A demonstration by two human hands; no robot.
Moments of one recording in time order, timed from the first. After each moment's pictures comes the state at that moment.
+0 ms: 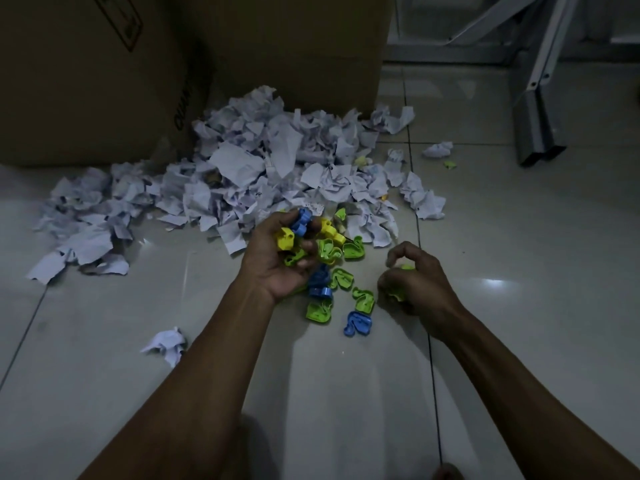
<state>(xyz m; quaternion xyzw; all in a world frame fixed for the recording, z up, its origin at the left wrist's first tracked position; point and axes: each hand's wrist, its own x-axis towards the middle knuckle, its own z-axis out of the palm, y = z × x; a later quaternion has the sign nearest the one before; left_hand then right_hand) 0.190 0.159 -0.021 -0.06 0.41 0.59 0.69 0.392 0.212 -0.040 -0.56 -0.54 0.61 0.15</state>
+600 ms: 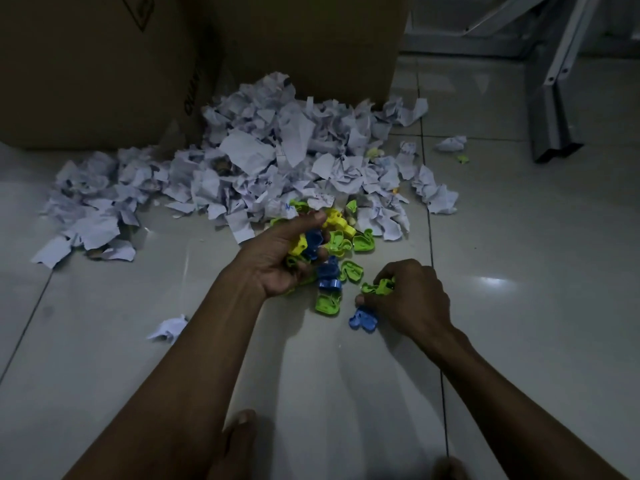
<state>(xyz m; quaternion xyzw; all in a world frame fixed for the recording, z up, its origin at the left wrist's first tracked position) 0.181 0.147 -0.011 0.01 0.56 0.48 0.68 0.373 0.184 -0.051 -0.59 -0.74 0.31 0.00</state>
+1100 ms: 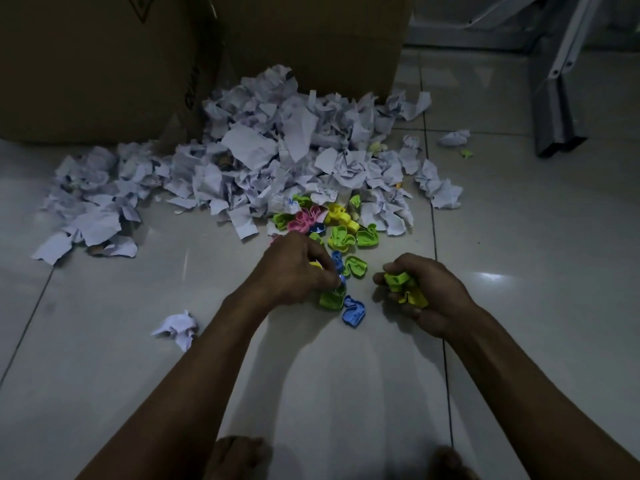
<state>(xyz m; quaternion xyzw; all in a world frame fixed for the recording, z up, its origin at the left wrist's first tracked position) 0.187 0.124 -0.019 0.44 0.75 0.22 0.44 0.376 0.194 -0.036 -0.58 -0.29 0.75 0.13</state>
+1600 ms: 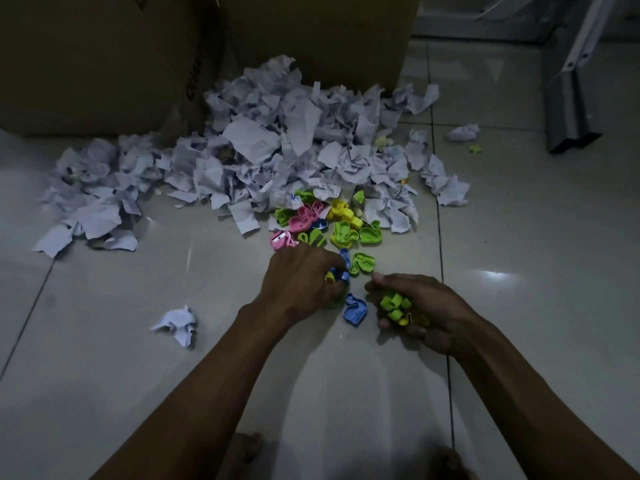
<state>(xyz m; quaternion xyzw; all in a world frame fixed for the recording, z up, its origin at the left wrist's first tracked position) 0.201 0.116 -0.047 0.63 0.75 0.12 0.18 0.381 0.183 -0.041 -0.57 -0.35 0.74 0.03</state>
